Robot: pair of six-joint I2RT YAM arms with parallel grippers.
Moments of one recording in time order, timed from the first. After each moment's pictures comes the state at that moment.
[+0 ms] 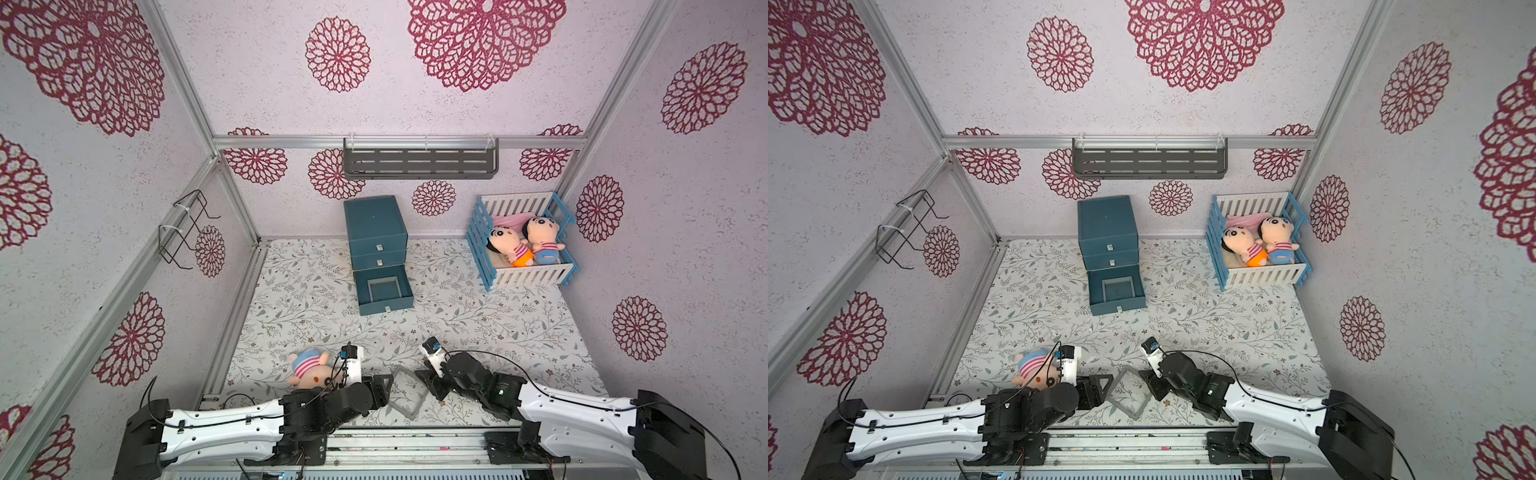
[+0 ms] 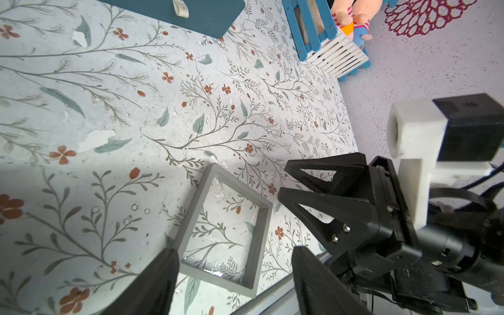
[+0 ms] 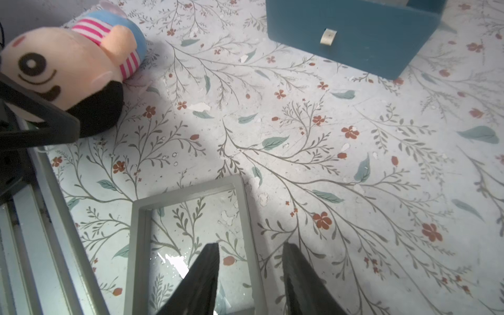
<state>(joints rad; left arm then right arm) -1.35 0.84 0.41 -0.26 -0.51 -1.23 1.03 1.08 0.37 0.04 0.11 0.24</state>
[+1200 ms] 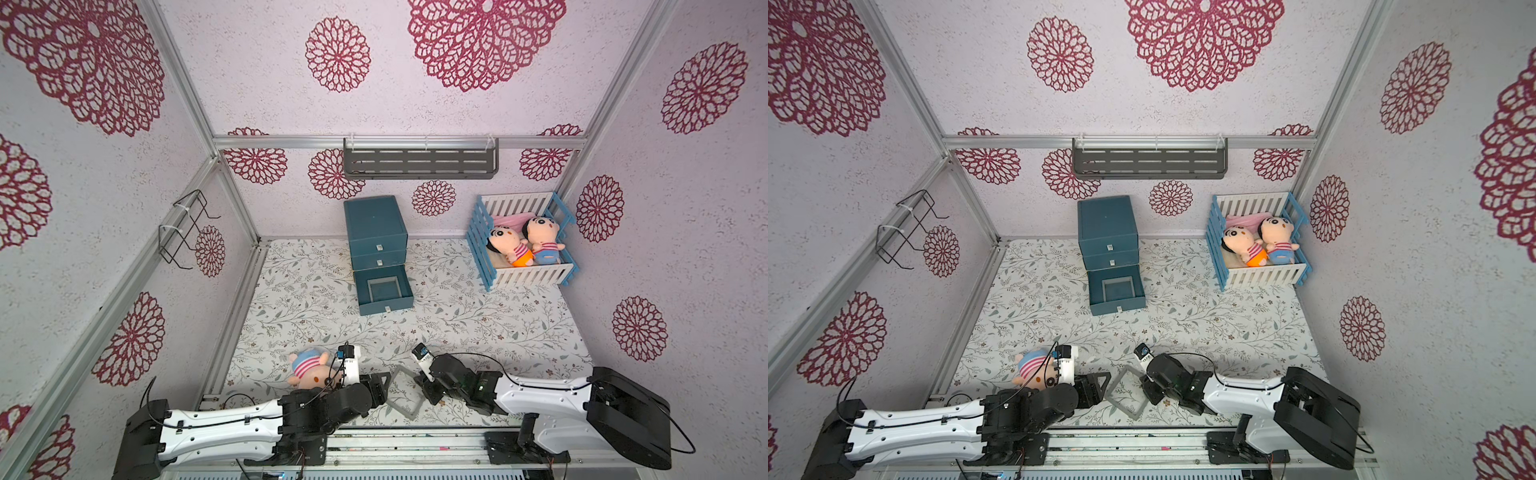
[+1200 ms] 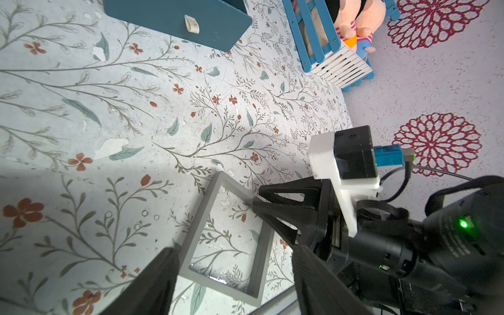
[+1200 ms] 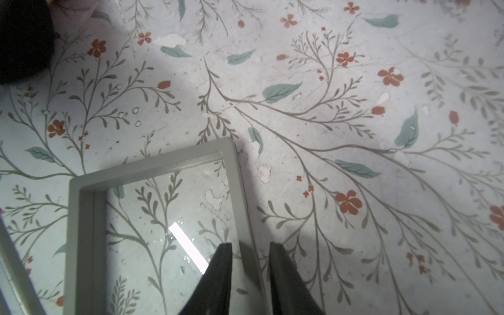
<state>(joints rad) -1.35 0.83 0.41 -0.28 -0.55 -1.23 1.04 1.30 0.42 0.05 0.10 0.26</state>
